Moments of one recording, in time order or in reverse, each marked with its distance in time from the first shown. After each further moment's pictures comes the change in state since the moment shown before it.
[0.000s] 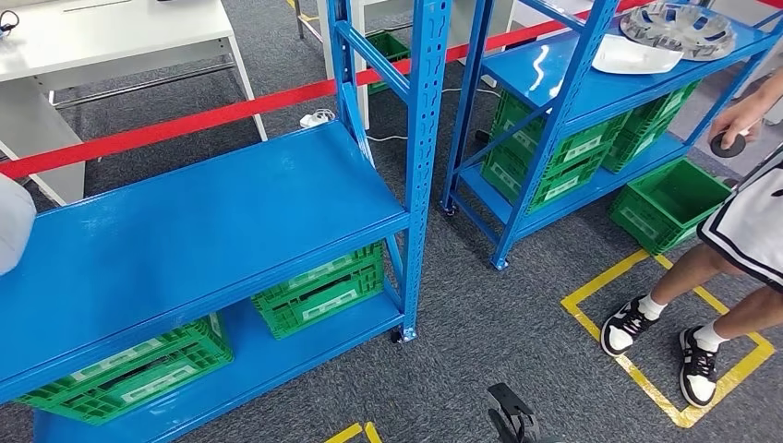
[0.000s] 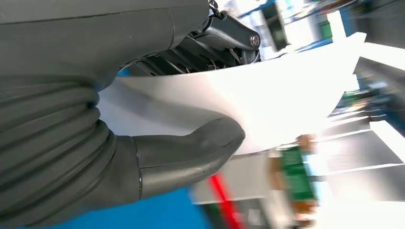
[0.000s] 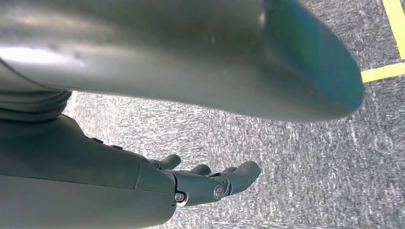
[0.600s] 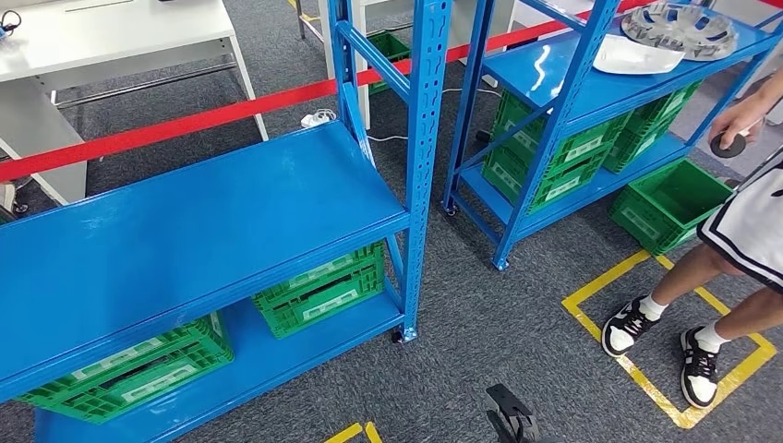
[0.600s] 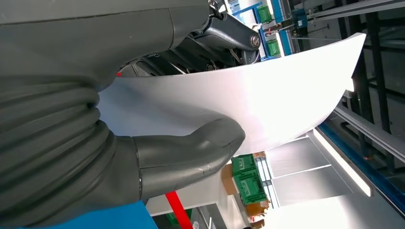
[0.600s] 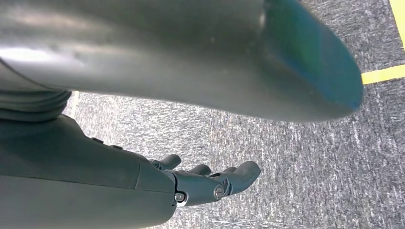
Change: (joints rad) left arm 0.053 0.007 -0.026 -0.222 0.097 0.024 -0.016; right arm 0.001 0.003 -0.002 0.000 0.022 0.000 -0.001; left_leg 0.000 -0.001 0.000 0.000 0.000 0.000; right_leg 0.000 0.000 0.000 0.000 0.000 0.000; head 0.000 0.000
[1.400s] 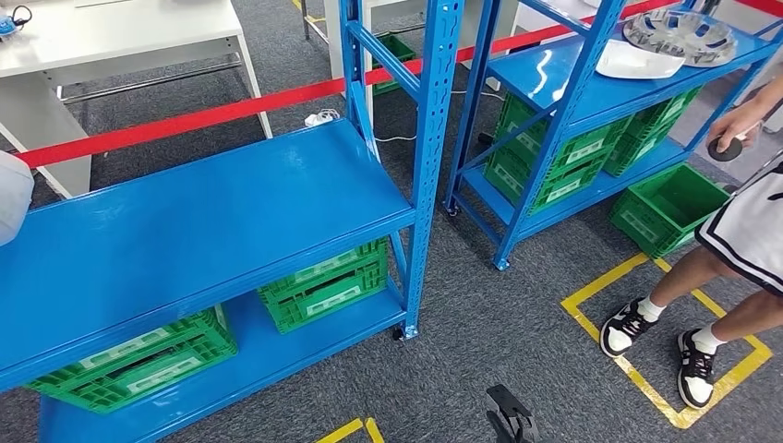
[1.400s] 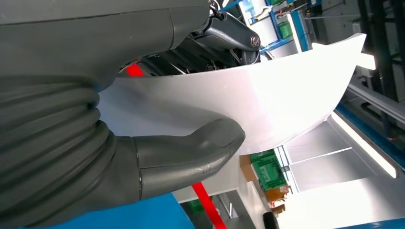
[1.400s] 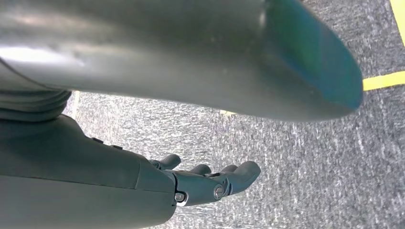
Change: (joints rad) left arm 0.028 0.025 -0.103 0.010 0.008 0.005 0.009; right arm -0.003 0.004 -0.014 0.000 -0.008 0.000 0.004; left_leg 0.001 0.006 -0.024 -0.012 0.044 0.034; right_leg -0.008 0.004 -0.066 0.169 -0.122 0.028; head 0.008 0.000
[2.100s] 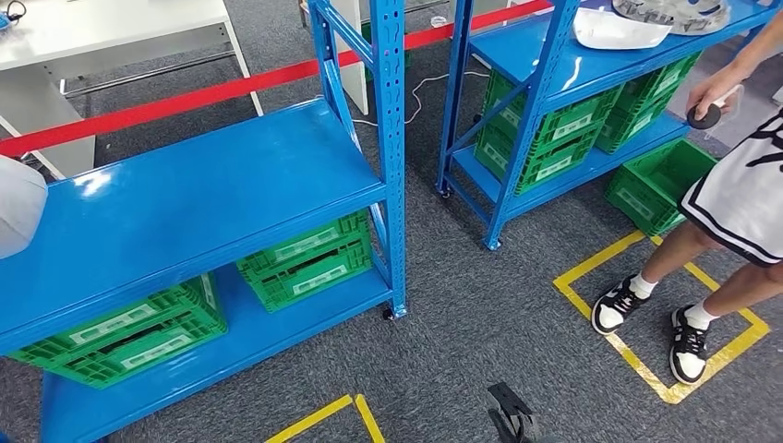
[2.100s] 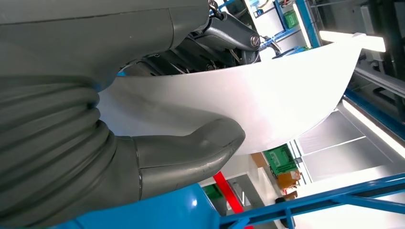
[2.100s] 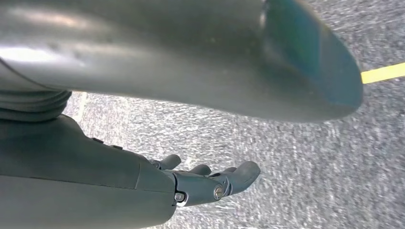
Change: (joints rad) left arm 0.025 0.006 -0.017 -0.023 0.005 0.005 0.013; right arm -0.003 0.003 -0.009 0.000 0.004 -0.001 0.001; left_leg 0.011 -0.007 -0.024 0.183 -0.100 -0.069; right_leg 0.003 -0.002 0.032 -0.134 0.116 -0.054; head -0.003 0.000
